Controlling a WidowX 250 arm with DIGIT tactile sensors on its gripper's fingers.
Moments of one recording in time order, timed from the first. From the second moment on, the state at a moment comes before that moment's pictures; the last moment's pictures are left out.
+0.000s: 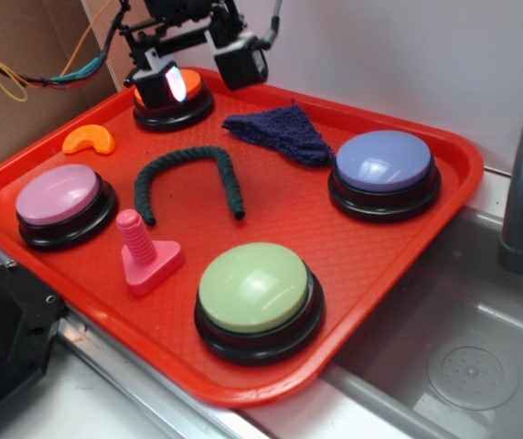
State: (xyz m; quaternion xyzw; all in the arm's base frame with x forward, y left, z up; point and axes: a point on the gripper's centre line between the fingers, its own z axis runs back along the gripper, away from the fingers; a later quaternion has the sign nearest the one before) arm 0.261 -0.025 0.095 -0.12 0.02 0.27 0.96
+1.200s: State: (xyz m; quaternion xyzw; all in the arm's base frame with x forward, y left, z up) arm 0.237 -0.021 0.016 -0.04 0.08 0.22 0.97
